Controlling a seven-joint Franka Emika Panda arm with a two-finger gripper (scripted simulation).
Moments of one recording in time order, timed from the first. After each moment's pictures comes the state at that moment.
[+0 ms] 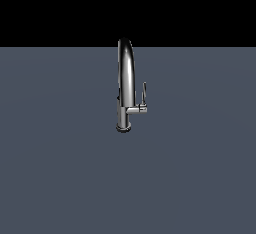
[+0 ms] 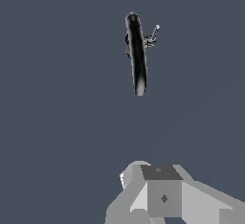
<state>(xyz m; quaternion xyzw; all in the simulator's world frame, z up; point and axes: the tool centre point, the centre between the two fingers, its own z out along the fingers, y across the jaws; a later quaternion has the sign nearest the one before) -0.219 0.008 0.473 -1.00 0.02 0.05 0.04</state>
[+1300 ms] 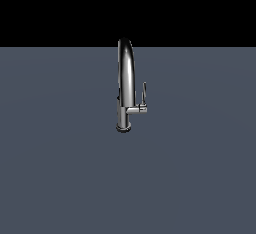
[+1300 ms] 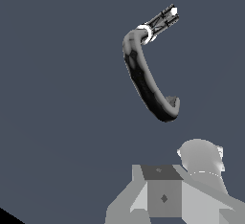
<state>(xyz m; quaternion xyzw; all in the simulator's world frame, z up) -0.084 -0.011 0.416 -0.93 0.20 0.23 0.21</state>
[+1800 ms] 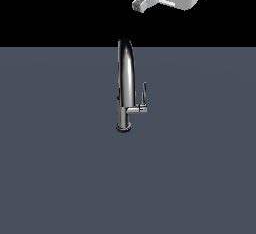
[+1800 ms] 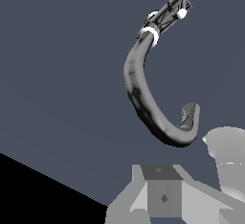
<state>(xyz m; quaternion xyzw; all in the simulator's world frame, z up) -0.037 -0.026 0.374 -0.87 0.27 0.31 0.28</state>
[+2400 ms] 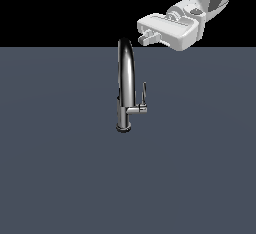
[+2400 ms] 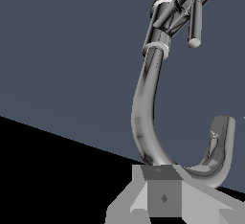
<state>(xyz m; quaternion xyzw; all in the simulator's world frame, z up) 0.010 -0.044 0.302 -0.76 0.35 0.40 0.36</state>
